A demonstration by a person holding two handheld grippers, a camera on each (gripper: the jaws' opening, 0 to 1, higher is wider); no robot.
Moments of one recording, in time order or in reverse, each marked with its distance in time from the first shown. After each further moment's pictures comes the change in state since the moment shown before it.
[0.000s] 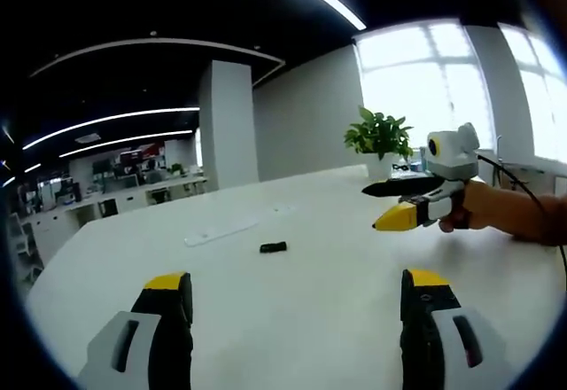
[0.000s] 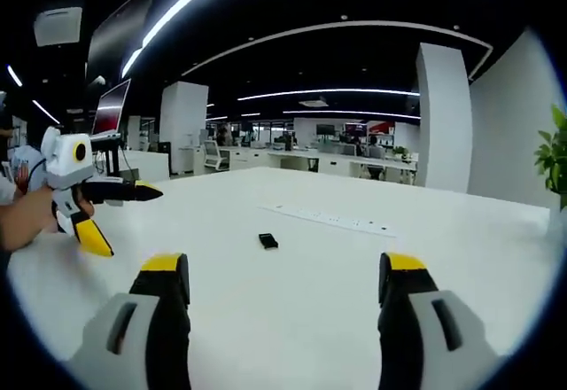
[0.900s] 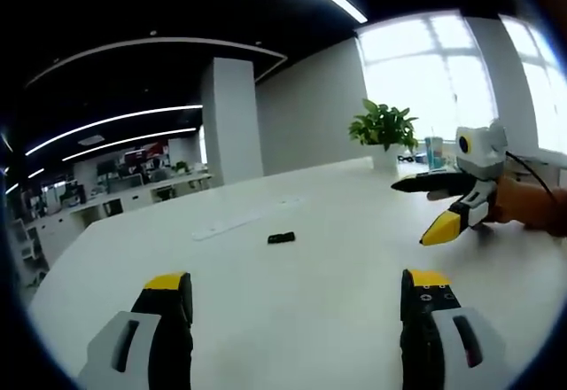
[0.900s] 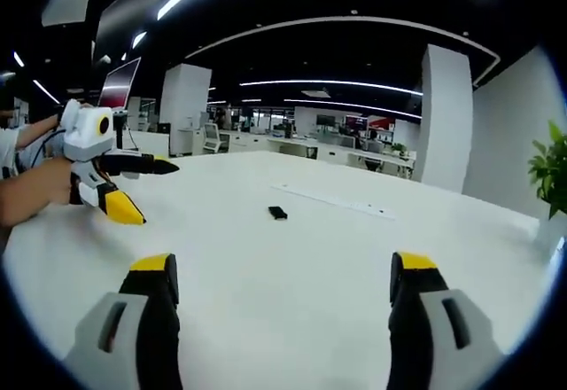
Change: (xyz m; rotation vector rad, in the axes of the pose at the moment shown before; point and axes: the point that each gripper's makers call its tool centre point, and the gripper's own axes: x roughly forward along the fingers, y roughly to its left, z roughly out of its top) left arm 0.003 0.007 -0.011 0.028 0.031 0.026; right arm -0.031 0.014 -0.022 -0.068 0.064 -0.020
